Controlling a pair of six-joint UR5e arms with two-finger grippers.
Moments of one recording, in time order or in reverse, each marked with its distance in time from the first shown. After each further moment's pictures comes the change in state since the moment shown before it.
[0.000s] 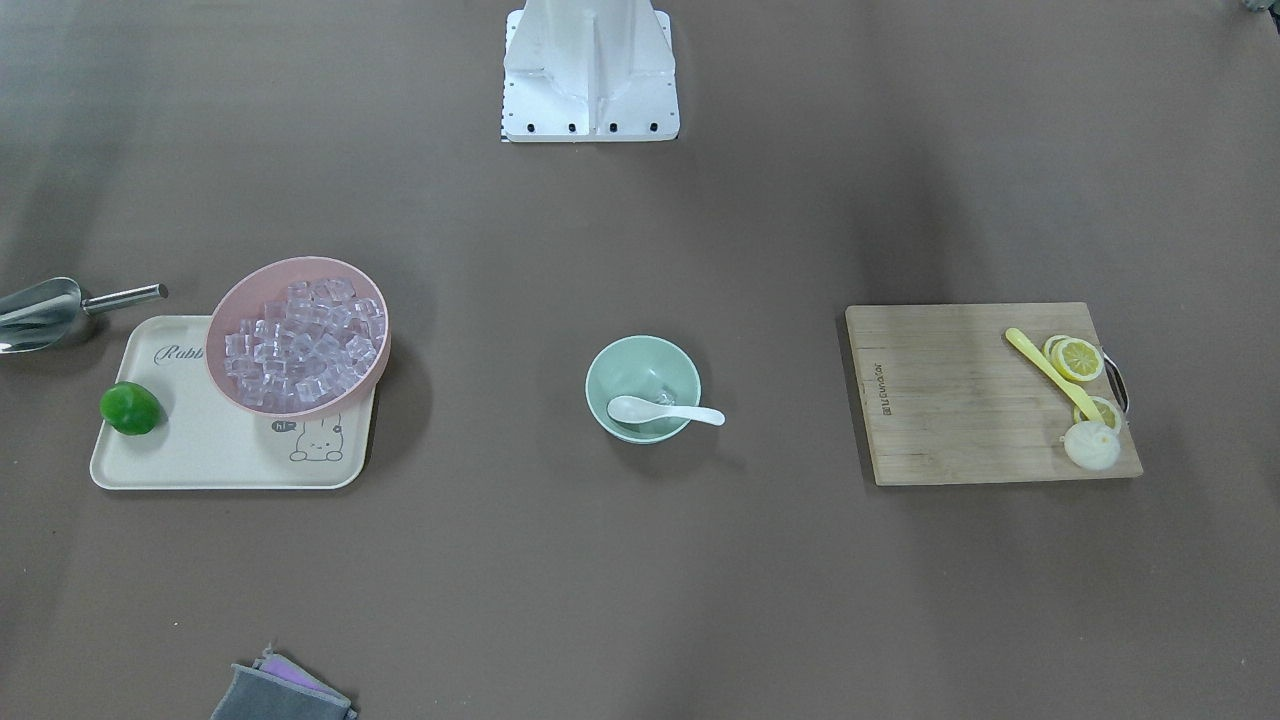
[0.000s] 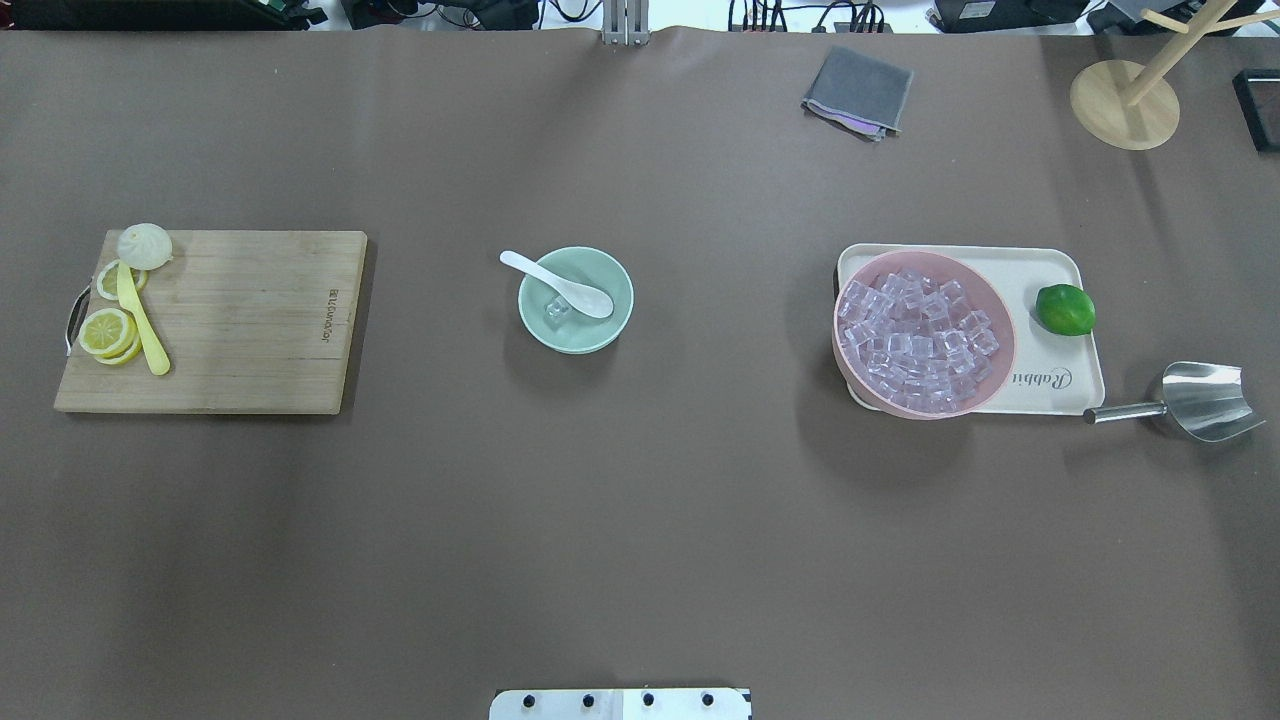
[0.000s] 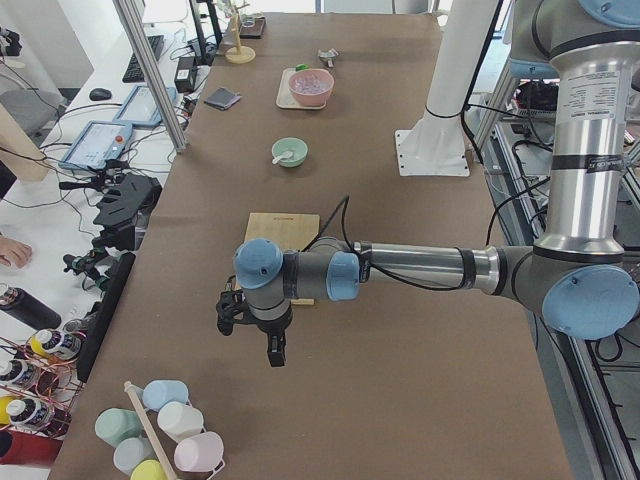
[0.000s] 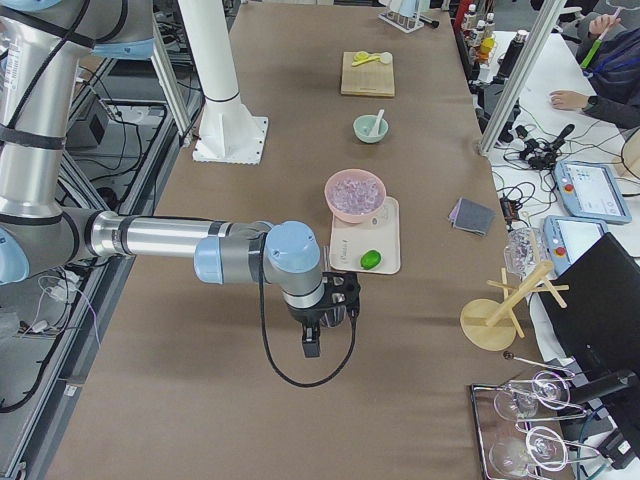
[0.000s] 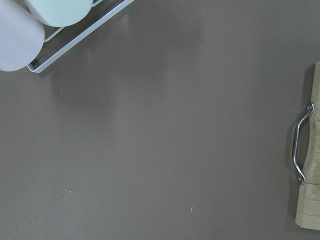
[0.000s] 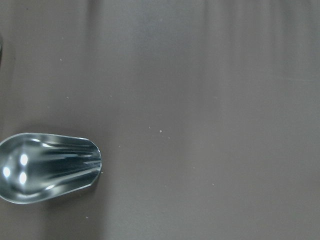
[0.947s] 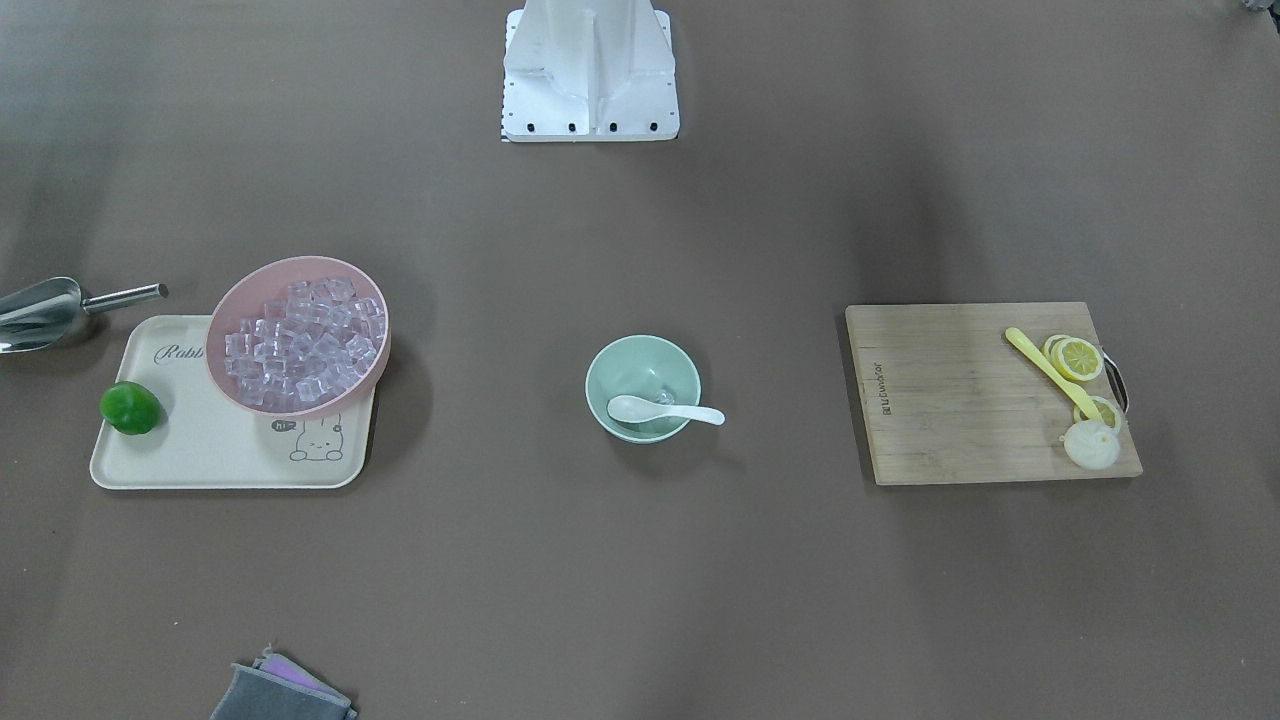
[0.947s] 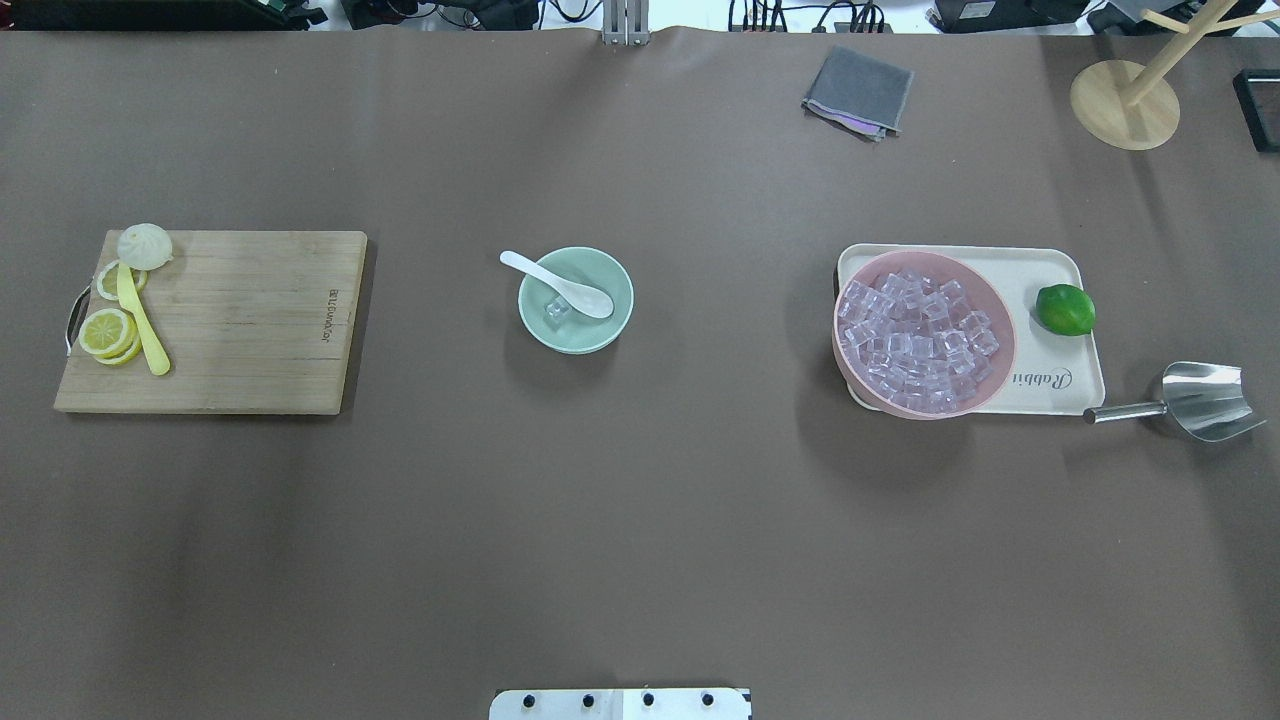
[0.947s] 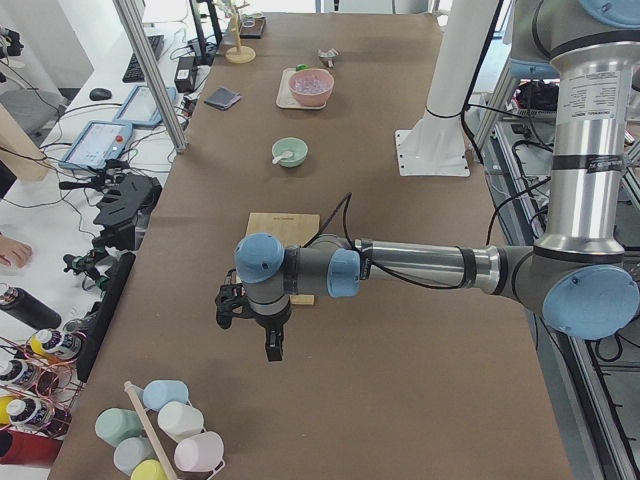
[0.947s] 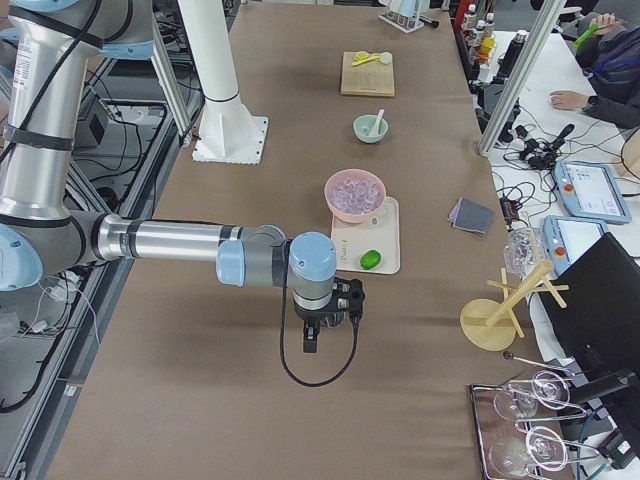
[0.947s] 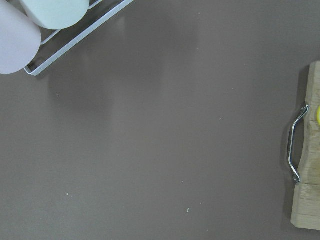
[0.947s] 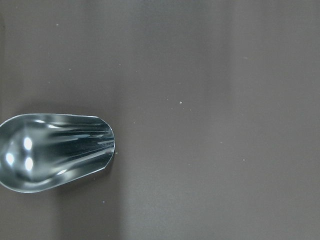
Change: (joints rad) left arm 0.000 0.000 -0.026 -0.020 -0.009 0.000; right arm -0.090 0.001 -0.063 -0.030 0.037 0.050
